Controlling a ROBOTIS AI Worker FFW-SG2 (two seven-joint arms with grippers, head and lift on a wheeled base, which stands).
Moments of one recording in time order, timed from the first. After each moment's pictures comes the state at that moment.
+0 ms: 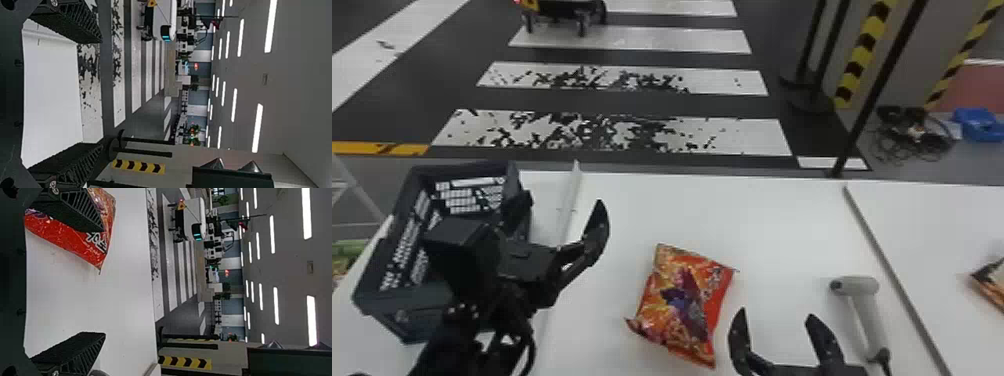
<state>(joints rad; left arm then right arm) 0.44 0.25 -0.16 -2.23 0.19 0.22 0.09 0.60 -0.13 0.28 -1.87 -0.08 -0.12 -0.32</state>
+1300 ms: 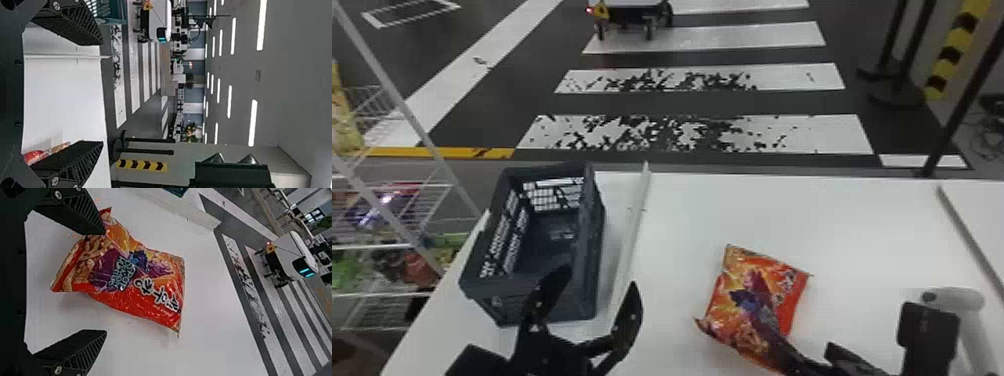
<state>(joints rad) 0.77 0.28 -0.06 -2.13 0.16 -0.20 -0.01 0.49 -0.06 0.05 -2.18 -0.57 0.89 0.00</state>
